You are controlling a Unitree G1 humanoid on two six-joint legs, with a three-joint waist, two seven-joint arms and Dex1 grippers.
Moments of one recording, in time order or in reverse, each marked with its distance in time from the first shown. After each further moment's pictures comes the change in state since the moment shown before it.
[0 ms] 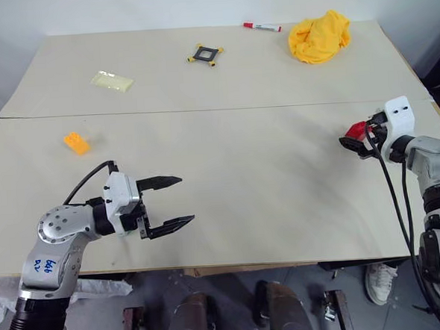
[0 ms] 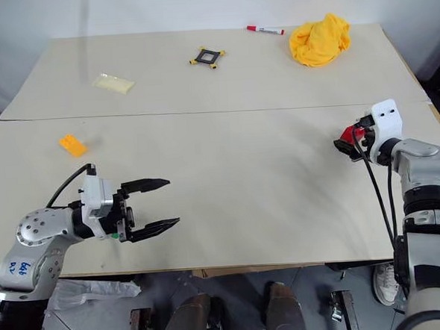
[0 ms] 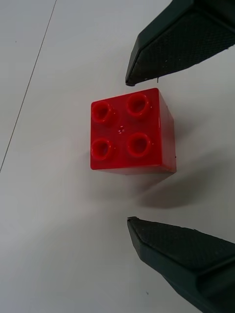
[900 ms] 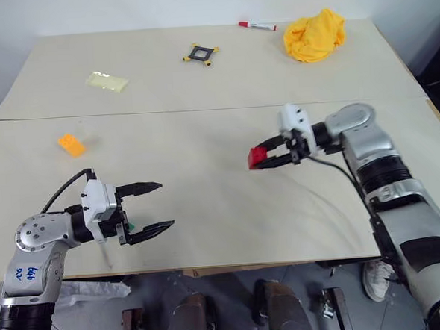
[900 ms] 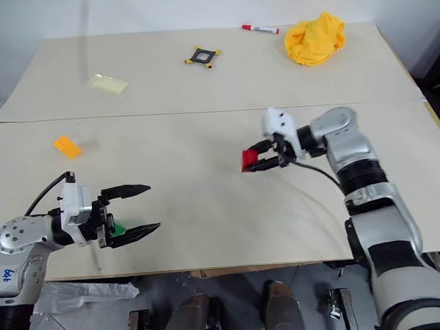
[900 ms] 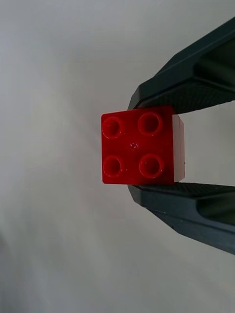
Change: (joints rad) left arm 0.087 0.032 0.095 0.087 -0.002 -0.083 -0.076; right arm -0.208 0.283 0.353 -0.037 -0.078 -0.331 0.774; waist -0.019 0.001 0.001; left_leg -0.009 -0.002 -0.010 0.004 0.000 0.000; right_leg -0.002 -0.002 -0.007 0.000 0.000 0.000
